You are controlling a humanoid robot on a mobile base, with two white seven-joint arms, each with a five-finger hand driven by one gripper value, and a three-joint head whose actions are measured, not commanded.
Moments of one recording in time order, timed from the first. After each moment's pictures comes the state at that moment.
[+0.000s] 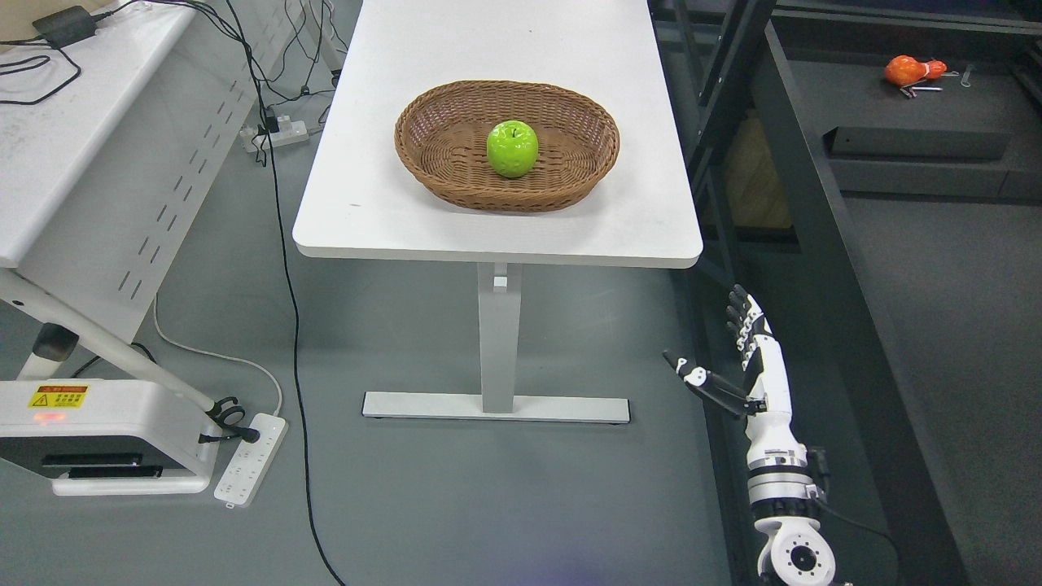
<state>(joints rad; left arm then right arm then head) -0.04 0.00 0.07 -0.10 0.04 -0.06 -0.14 0.17 0.00 0.00 -1.69 0.14 -0.07 -0.01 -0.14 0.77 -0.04</state>
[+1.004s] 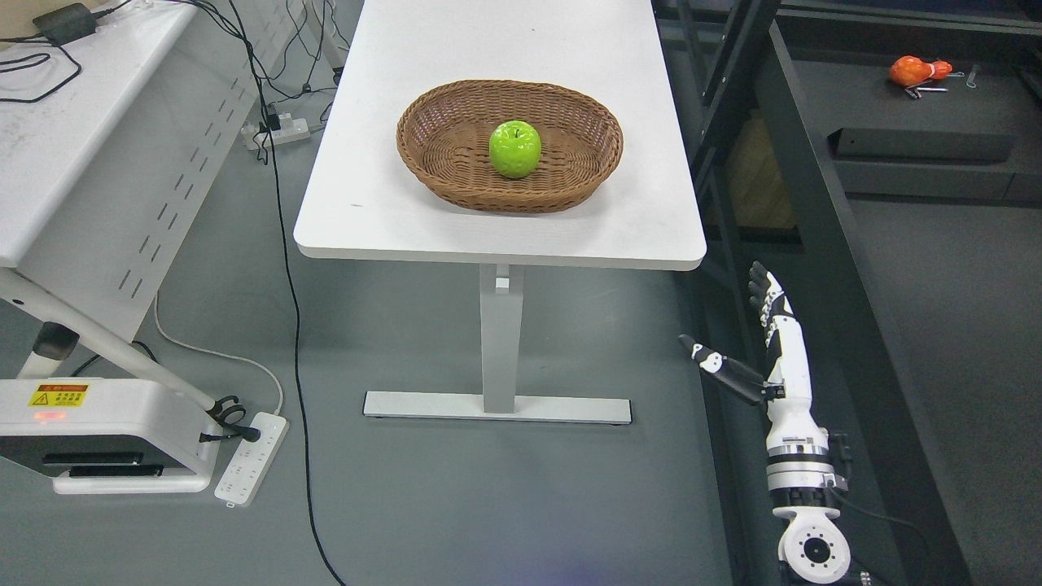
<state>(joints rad) -0.04 0.00 0.07 -0.10 0.04 -0.05 -0.14 0.12 -0.06 -0.02 -1.68 0.31 -0.18 -0.03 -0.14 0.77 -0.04</state>
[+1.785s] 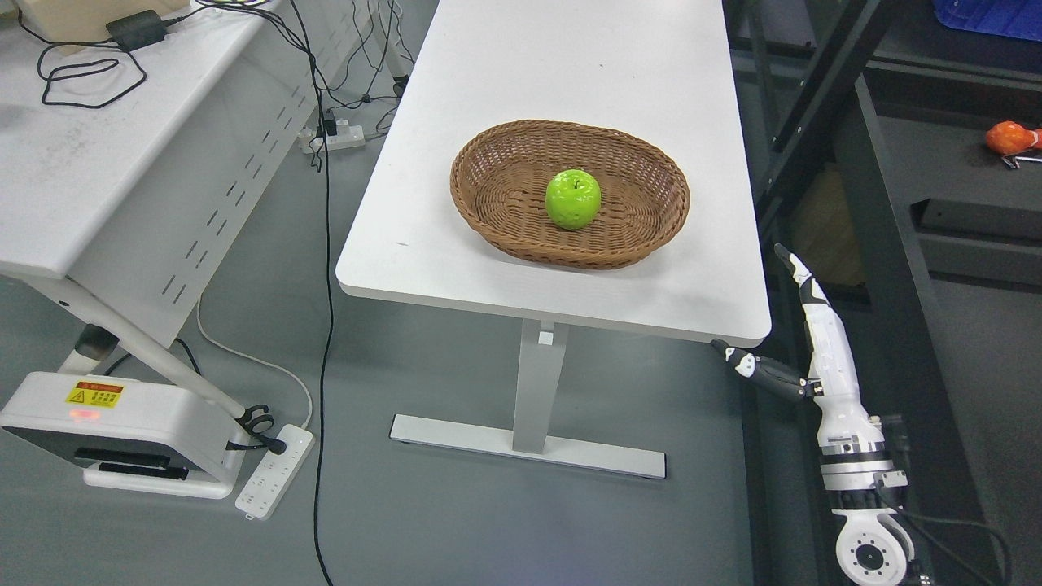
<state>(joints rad) -0.04 0.00 0.07 -0.10 0.04 -0.06 -0.14 0.11 -0.17 -0.10 -1.67 0.45 -0.38 0.00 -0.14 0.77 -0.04</state>
